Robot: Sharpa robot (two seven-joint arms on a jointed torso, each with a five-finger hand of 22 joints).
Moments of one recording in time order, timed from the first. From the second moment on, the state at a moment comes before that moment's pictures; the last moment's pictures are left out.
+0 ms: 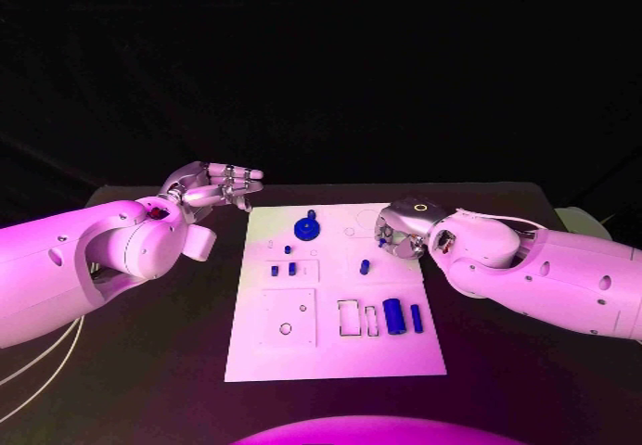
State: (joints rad) left arm 1.21 -0.97 -0.01 1.57 -0.15 -0.31 0.19; left_hand 1.43 -0.18 0.47 0.03 0.05 1.04 0.17 0.12 0.07 1.08 0.10 0.31 0.12 1.14 0.02 0.96 0.40 0.18 0.92 0.12 0.95 0.53; right arm 1.20 -0.80 -0.13 1.52 -1.80 -0.25 -0.24; right_hand 1.39 -0.13 0.46 0.03 0.25 1.15 0.12 0.14 0.16 1.23 0.05 0.17 0.17 1.46 -0.02 1.41 1.31 0.06 1.46 0.08 1.36 1.31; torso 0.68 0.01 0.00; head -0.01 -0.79
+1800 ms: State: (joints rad) left arm 1.21 -0.92 -0.01 1.56 -0.15 -0.30 0.18; left_hand 1.43 -0.18 0.47 0.03 0.05 1.03 0.18 0.11 0.07 1.06 0.11 0.31 0.12 1.14 0.03 0.95 0.40 0.18 0.92 0.12 0.94 0.52; right arm 1.11 -0.66 -0.14 1.73 -1.80 -0.32 -0.23; right_hand 1.38 -0.14 0.46 0.02 0.23 1.15 0.12 0.14 0.17 1.24 0.05 0.17 0.16 1.46 -0.02 1.41 1.31 0.06 1.46 0.08 1.37 1.31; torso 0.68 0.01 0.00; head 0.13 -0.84
